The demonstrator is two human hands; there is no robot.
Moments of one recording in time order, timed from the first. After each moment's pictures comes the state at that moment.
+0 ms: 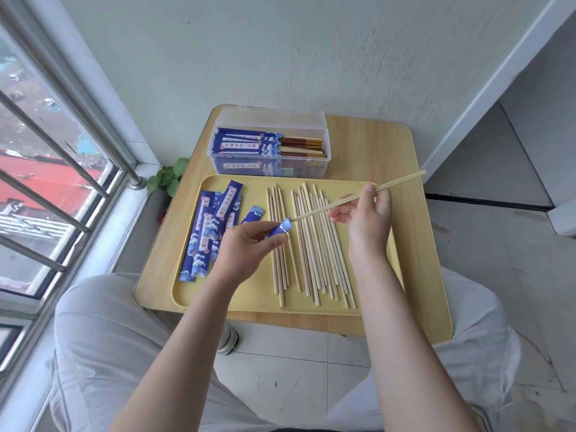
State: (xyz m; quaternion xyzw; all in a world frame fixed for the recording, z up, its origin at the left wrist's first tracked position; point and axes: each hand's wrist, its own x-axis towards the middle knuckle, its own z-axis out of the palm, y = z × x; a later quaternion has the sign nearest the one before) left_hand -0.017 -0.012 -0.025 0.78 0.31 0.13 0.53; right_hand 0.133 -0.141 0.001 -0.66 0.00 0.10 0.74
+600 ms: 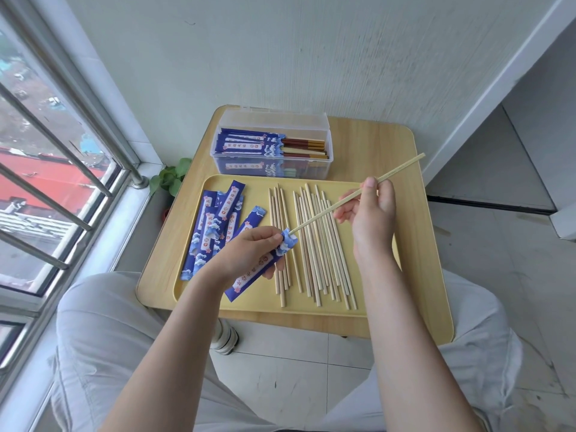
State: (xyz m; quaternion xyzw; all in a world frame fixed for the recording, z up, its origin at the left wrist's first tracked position) left_hand -0.022 -0.003 -0.004 0.72 0.22 -0.08 0.65; right_hand 0.135 -0.144 0.009 -0.67 -0.06 0.11 0.73
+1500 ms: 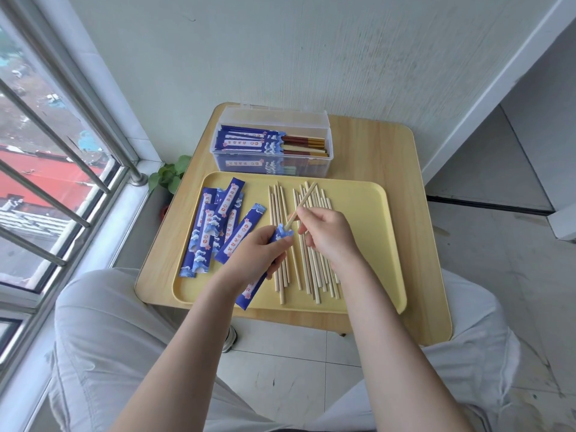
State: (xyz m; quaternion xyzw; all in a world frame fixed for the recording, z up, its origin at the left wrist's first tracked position) left_hand -0.016 -0.028 -0.013 0.72 0.29 0.00 0.63; right_hand 0.107 -0.127 -0.013 -0.78 -0.17 0.29 0.52
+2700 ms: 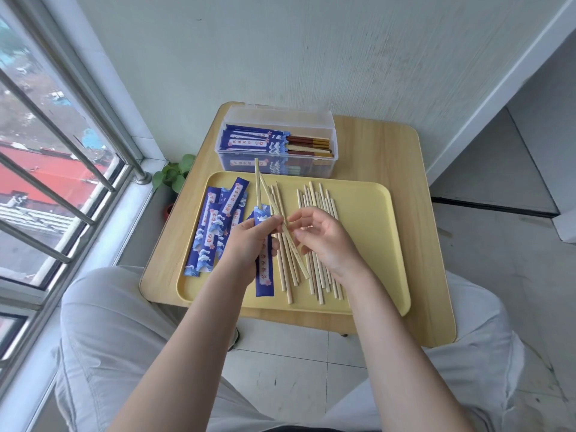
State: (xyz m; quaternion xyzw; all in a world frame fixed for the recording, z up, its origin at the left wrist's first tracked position) left_hand -0.007 -0.015 -0.022 0.48 0.39 0.13 0.77; right_hand 0.099 -0.137 -0.018 -0.68 -0.26 0.37 0.58
